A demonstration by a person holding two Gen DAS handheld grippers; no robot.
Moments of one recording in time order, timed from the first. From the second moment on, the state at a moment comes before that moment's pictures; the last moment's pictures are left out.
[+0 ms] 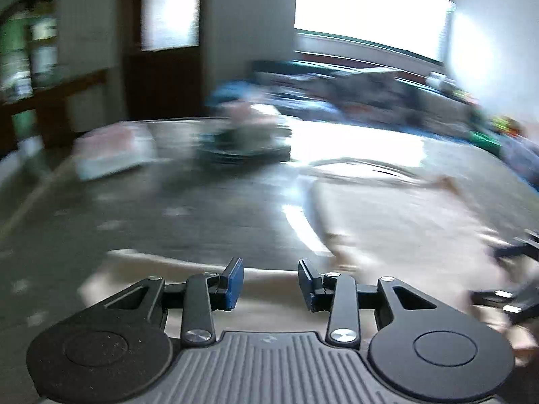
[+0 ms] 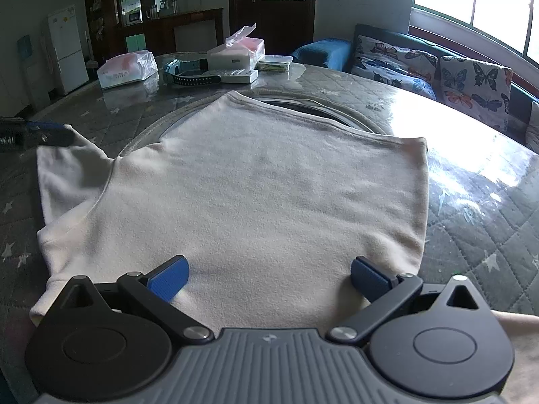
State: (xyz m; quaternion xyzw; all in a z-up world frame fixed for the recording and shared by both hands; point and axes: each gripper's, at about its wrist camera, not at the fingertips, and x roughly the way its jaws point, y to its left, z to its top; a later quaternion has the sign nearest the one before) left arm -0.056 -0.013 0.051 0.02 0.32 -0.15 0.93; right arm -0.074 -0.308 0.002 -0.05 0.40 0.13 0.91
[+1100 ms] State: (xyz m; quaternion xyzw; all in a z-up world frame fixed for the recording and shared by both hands) left arm -0.029 -0.060 0.017 0.00 0.35 -0.23 0.91; right arm -0.076 -0.306 0.001 -0.05 0.39 0.12 0.91
